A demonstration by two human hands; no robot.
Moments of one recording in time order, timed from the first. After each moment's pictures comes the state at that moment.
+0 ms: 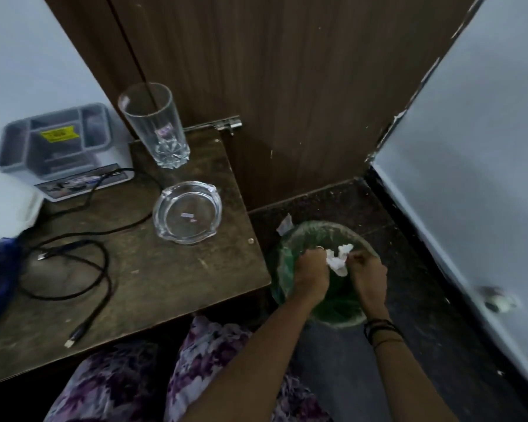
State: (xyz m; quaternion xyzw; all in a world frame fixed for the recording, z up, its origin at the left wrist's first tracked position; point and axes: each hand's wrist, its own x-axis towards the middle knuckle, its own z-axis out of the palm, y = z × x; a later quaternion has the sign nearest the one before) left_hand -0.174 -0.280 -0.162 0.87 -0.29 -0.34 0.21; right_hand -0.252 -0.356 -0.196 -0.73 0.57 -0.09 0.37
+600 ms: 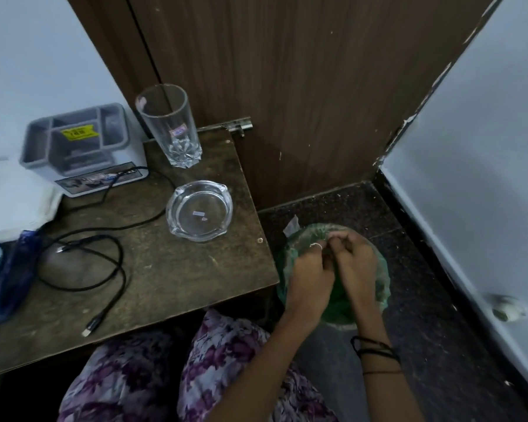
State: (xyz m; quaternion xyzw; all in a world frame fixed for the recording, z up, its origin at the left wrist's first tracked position) left_hand -0.184 -0.241 -0.118 0.85 -0.24 -0.27 0.39; right_hand -0.222 -0.319 -0.143 -0.74 0.43 -0.20 0.47
